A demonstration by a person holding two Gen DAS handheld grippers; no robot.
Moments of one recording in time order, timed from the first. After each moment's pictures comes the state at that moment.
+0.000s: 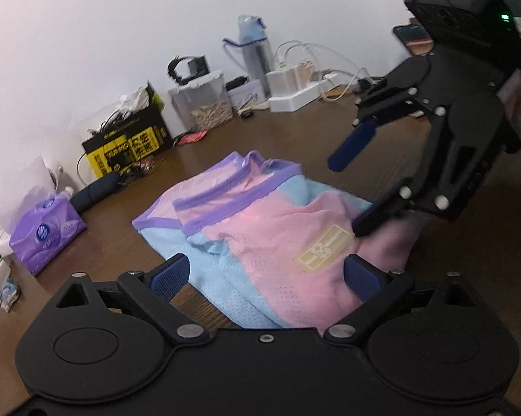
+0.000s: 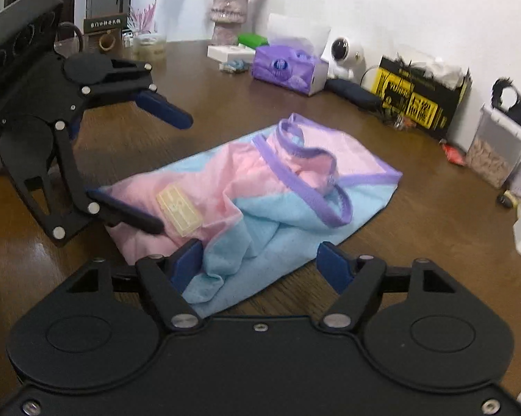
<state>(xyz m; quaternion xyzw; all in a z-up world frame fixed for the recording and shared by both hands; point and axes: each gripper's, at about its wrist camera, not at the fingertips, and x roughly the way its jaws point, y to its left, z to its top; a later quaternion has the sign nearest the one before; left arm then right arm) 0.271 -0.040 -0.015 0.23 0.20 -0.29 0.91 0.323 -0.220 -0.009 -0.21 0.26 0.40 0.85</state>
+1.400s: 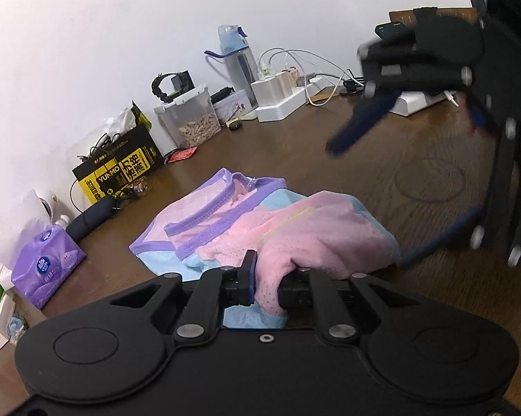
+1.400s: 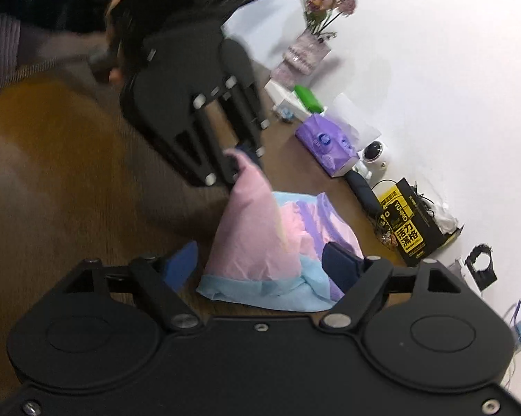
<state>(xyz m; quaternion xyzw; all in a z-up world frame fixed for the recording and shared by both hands) 0.293 -0.053 -0.017 0.25 0.23 -0.29 0.90 0.232 -0.194 -0.012 -0.42 0.09 0.42 0.80</state>
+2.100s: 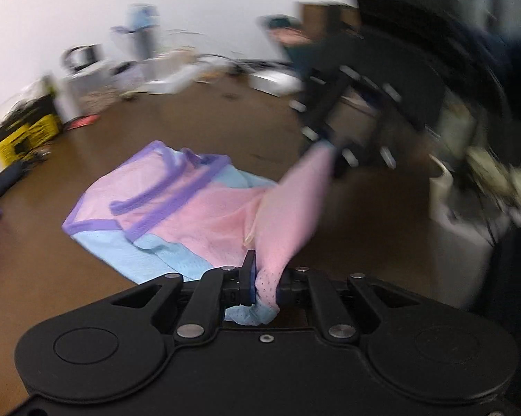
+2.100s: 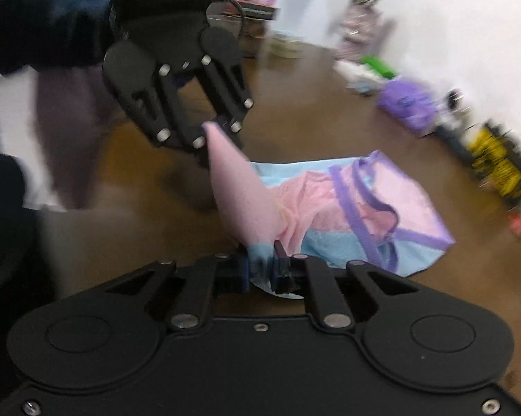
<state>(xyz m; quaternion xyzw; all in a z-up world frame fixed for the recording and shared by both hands) 0.180 -0.012 0.004 0.23 0.30 -0.47 0.80 0.198 -0.241 0.020 -0.28 0.26 0.57 0.73</state>
